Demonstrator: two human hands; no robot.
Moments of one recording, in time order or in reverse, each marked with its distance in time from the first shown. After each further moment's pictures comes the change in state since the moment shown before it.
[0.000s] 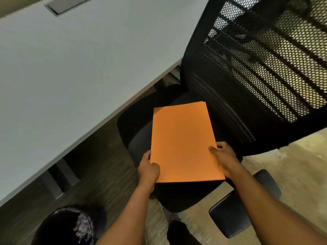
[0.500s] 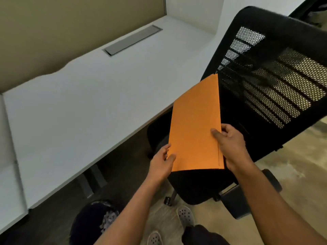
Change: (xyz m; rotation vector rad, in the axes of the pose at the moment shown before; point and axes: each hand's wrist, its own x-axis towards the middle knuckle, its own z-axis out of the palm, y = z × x) left_hand -0.139 0.063 -0.107 0.075 -0.152 0.348; right_hand -0.208 -0.108 0.000 0.293 -0.080 -0.428
